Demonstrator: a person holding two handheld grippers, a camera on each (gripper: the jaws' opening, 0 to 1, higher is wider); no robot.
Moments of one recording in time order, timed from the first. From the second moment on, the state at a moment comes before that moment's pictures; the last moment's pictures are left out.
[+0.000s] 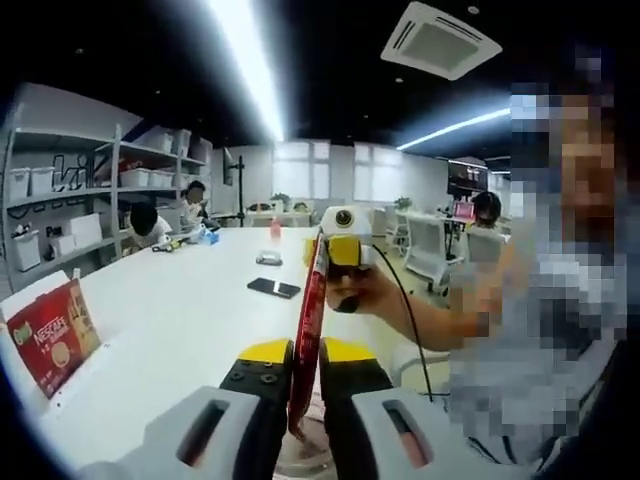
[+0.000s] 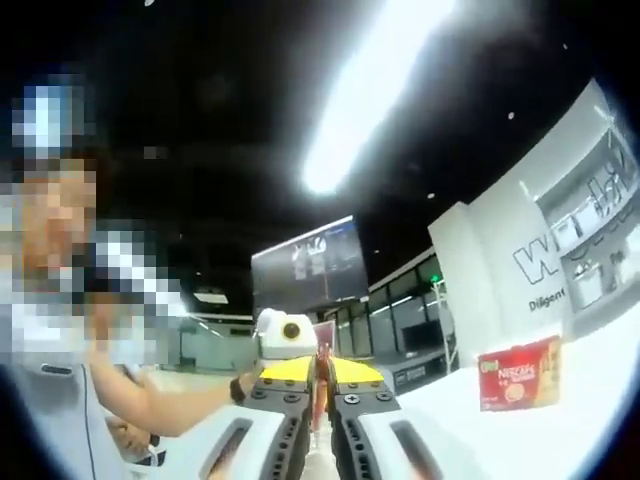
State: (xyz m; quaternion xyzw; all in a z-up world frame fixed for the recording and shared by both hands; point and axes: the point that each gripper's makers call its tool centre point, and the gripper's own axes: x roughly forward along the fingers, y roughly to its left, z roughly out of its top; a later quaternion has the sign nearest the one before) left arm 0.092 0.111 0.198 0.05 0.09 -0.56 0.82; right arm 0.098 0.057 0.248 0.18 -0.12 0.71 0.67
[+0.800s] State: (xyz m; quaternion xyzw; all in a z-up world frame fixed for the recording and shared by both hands) left arm 0.097 0.103 0.209 0.04 0.06 -0.57 0.82; right arm 0.097 0.069 0.254 0.17 -0.13 0.71 0.67
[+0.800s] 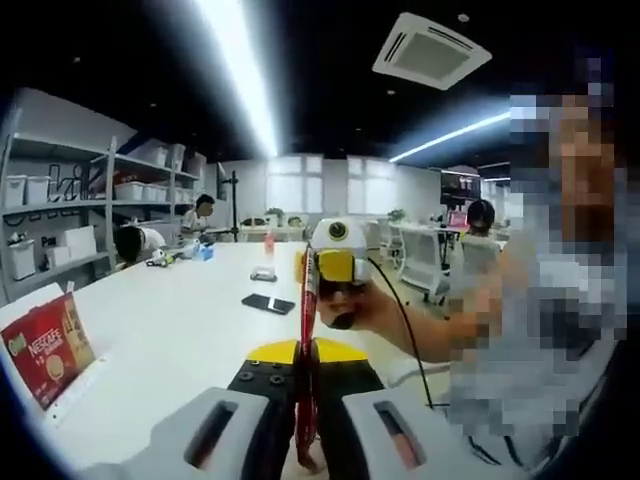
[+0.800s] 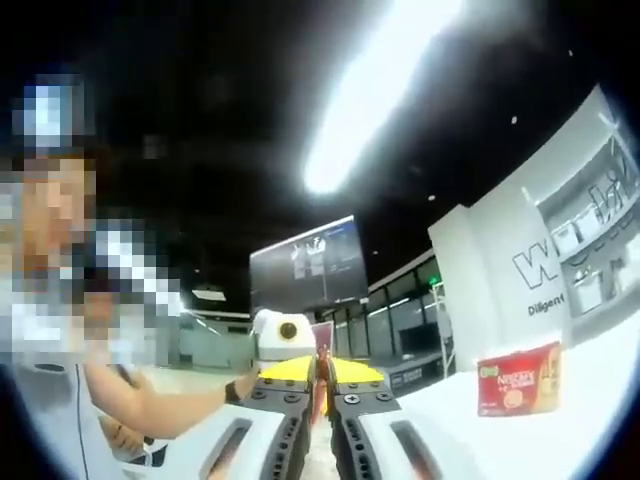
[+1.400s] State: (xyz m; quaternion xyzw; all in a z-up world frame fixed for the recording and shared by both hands) left arm 0.094 0.100 0.212 0.03 0.05 -0.58 0.81; right arm 0.091 0.084 0.245 0.22 -0.12 0.73 0.63
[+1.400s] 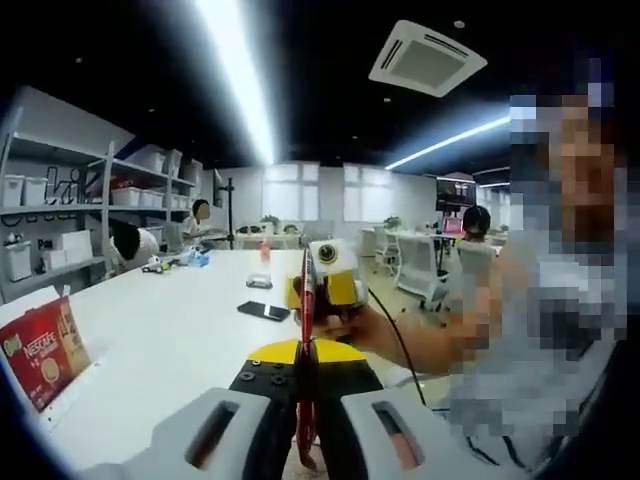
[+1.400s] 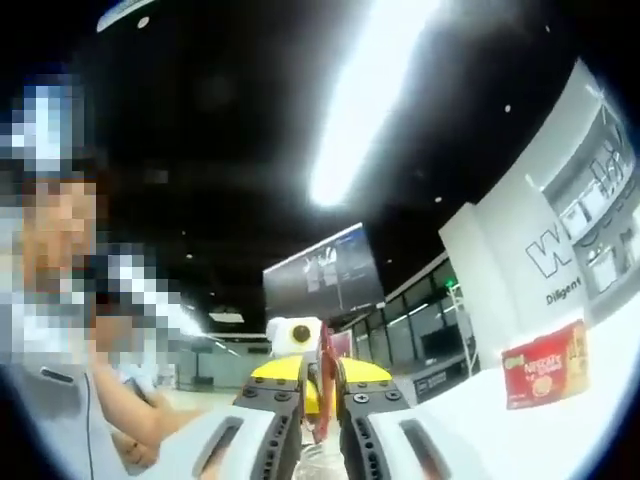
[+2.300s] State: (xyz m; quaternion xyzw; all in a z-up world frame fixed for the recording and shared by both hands) left arm 0.090 0.098 0.213 0.03 0.05 -0.57 0.82; right arm 0.091 0.084 0.248 0.21 -0.14 0.72 0.64
